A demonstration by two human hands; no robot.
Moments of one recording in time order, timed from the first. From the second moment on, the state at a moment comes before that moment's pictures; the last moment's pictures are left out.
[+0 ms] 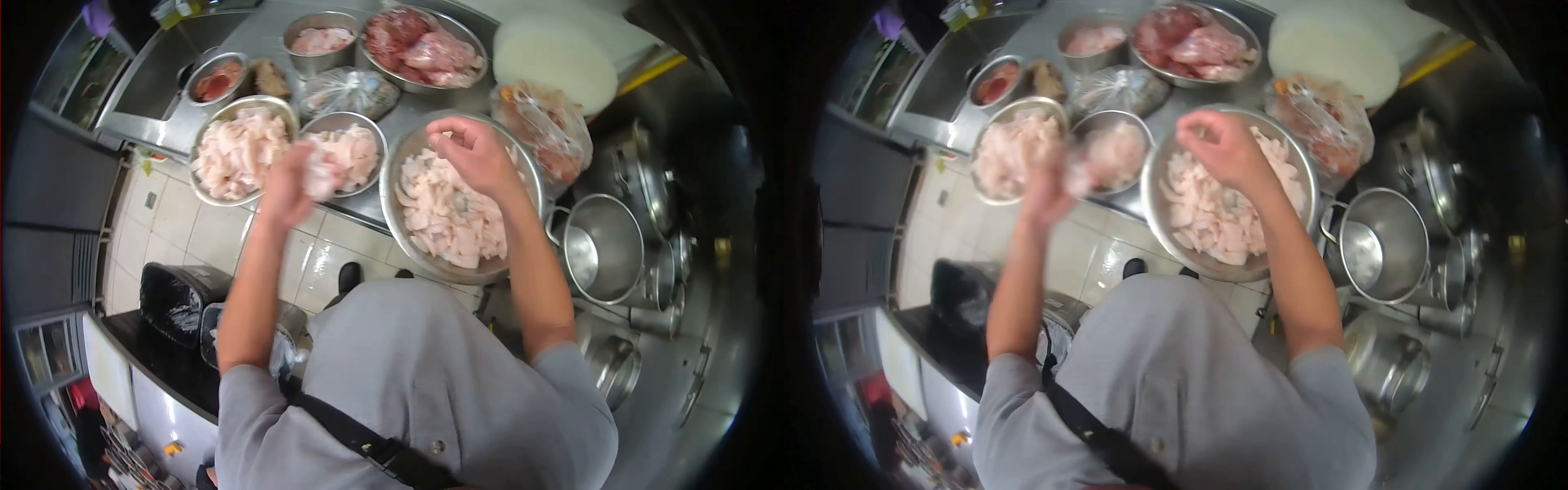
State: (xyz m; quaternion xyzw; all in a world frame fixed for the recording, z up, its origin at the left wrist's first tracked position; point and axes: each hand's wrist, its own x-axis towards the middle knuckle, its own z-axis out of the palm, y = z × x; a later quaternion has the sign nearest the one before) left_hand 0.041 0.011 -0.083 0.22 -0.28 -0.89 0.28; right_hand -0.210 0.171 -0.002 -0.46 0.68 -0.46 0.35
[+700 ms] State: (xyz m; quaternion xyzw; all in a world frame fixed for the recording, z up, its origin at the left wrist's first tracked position) left_hand -0.163 0.153 -0.139 0.05 -0.99 -0.09 -0.01; right_hand -0.252 0.289 -0.106 -0.50 0.86 0.07 0.00
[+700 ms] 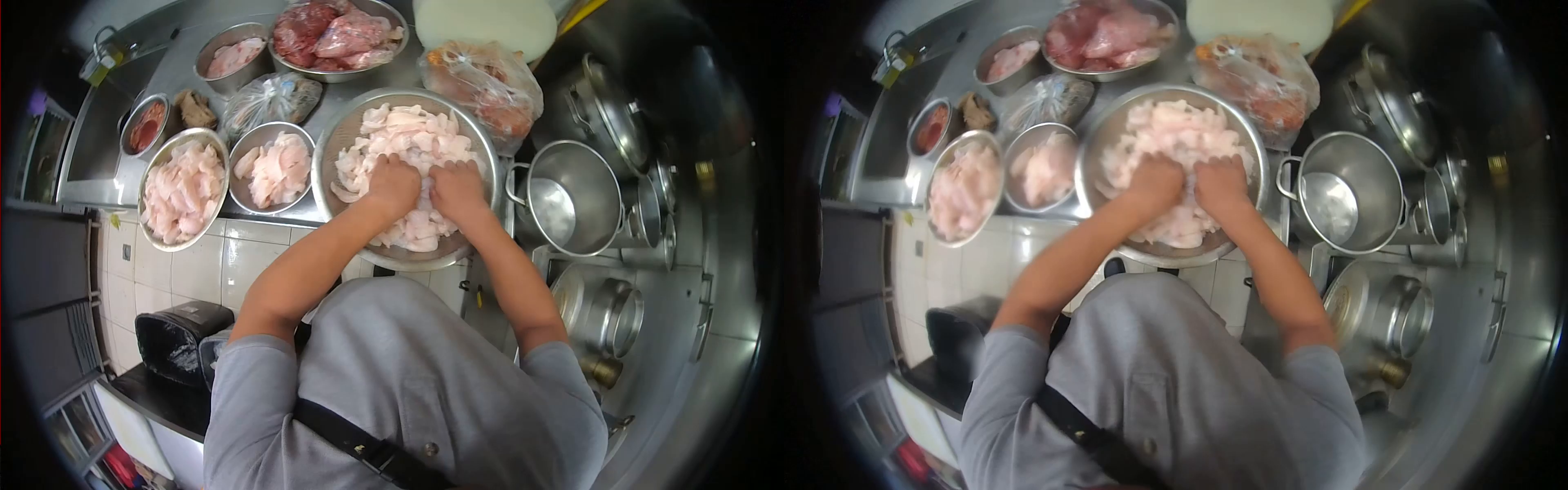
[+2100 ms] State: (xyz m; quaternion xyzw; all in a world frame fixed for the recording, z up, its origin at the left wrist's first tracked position) left_hand -0.133 0.082 -0.098 0.20 -0.35 -0.92 0.06; right_hand -0.310 0.246 -0.077 -0.24 0.67 -0.51 0.48
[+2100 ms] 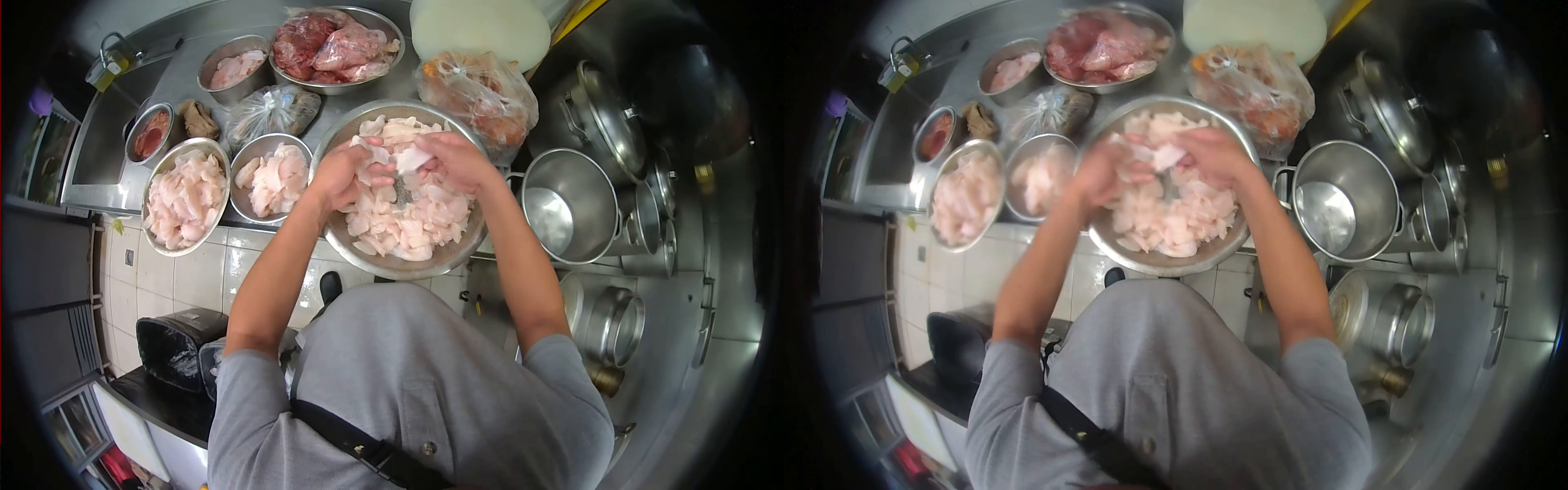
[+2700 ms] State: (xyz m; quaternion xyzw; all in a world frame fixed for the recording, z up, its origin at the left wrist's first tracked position) left_hand -0.127 0.104 -0.114 0.29 -0.28 -0.91 0.06; right_hand -0.309 0.220 -0.112 -0.52 0.85 -0.10 0.00
